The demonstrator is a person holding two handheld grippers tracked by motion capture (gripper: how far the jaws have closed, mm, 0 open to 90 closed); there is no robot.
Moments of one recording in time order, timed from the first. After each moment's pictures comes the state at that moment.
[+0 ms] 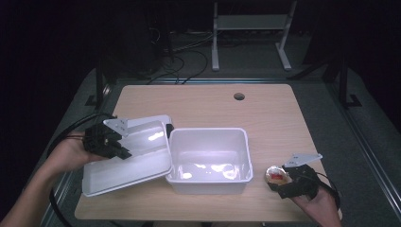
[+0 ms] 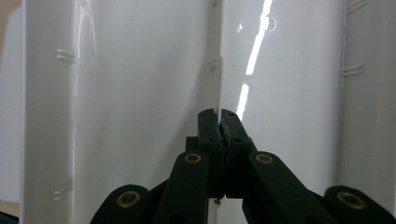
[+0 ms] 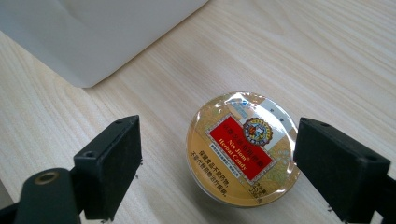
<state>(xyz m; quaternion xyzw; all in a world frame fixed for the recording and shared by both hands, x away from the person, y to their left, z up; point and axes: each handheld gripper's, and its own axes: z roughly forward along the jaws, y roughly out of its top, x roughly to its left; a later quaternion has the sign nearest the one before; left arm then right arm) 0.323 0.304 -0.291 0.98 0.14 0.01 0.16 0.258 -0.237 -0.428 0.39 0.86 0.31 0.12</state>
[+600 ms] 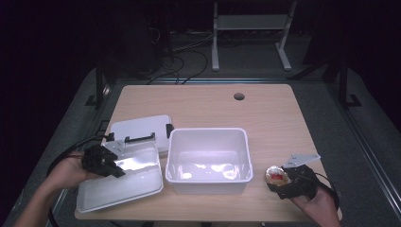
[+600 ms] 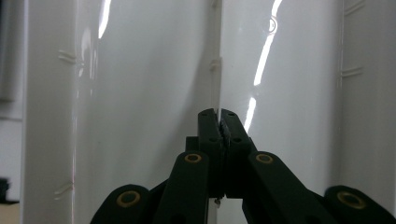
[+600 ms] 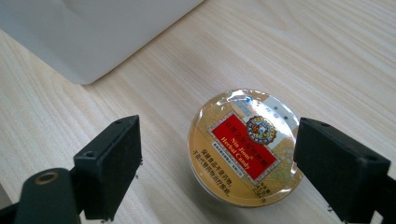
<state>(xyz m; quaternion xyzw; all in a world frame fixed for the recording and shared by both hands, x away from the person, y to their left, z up) 0.312 0.321 -0.365 0.98 0.13 -0.02 0.13 0.258 -0.235 -0.431 0.39 0.86 0.30 0.12</state>
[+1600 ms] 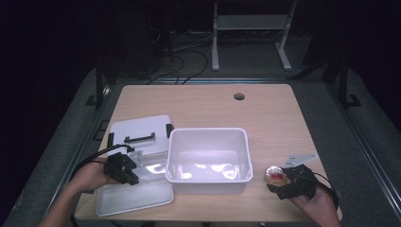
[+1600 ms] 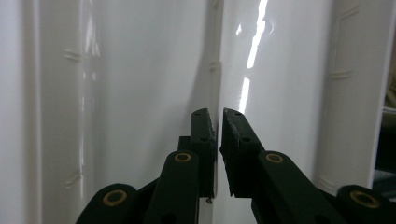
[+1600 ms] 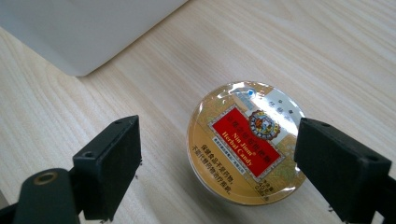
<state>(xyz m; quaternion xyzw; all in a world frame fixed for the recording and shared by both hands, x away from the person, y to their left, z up) 0.319 0.295 -0.402 0.99 0.11 -0.03 0.12 0.260 -0.233 -0.435 0.39 0.87 0.29 0.11</state>
